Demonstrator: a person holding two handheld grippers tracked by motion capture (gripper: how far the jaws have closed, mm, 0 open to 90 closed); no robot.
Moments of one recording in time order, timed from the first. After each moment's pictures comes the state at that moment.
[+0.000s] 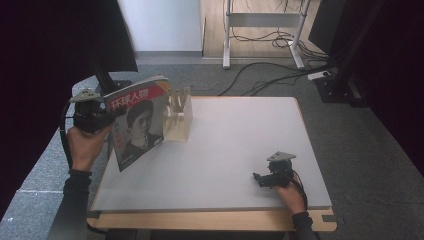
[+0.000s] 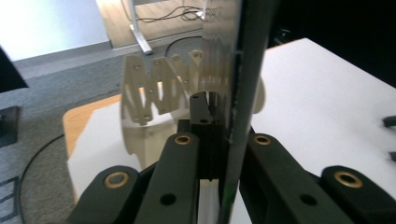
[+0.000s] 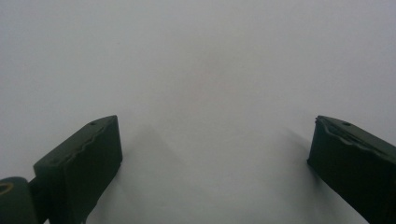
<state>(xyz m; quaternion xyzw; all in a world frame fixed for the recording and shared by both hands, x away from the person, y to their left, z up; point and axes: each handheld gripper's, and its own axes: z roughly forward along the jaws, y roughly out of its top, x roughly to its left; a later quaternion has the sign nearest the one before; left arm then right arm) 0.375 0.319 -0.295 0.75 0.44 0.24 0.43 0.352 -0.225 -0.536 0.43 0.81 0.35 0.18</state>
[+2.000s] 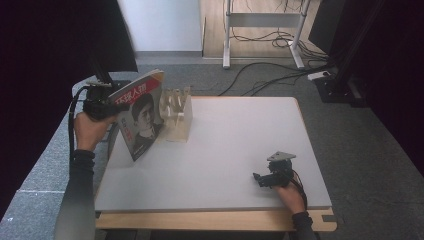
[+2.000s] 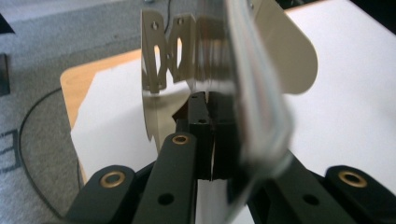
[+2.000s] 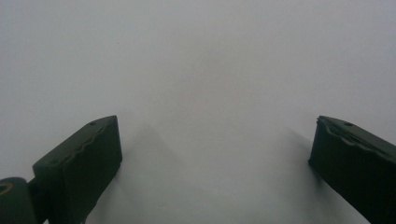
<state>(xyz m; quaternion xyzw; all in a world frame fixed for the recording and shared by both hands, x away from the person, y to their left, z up) 0.436 0.326 -0.309 0.78 0.49 0.17 0.36 0.352 -0.225 -0.536 0.43 0.81 0.35 0.18</state>
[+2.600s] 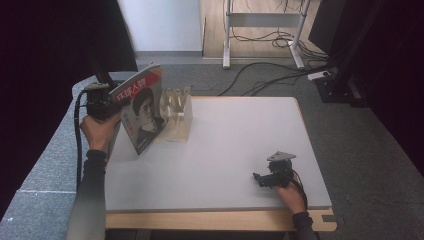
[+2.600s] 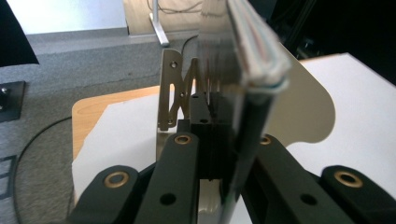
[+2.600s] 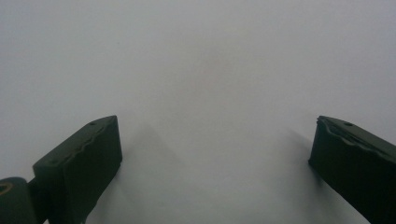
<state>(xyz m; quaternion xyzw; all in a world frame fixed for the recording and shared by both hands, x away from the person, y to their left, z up) 0.442 0.329 -0.331 0.71 0.50 0.22 0.43 0.352 -0.225 -0.536 0.43 0.81 0.35 0.18</state>
